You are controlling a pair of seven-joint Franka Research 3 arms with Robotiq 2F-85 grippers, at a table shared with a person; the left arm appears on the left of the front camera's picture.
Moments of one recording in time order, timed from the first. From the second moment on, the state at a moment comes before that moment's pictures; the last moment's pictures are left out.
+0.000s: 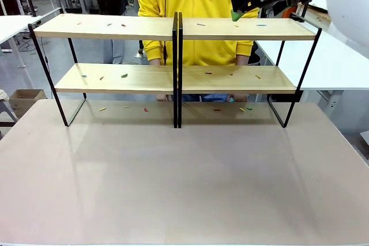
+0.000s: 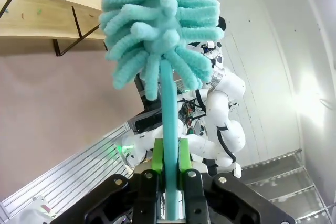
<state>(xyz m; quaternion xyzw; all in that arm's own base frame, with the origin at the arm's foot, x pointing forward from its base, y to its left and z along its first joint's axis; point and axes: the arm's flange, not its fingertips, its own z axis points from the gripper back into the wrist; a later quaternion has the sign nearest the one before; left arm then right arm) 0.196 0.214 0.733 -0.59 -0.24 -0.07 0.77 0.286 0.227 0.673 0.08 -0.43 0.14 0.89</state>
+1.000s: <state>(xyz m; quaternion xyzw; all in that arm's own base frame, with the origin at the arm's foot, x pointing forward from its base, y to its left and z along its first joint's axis) 0.242 0.152 0.742 -0.58 -0.17 -0.04 0.80 0.286 0.227 0.673 0.08 -0.43 0.14 0.89</state>
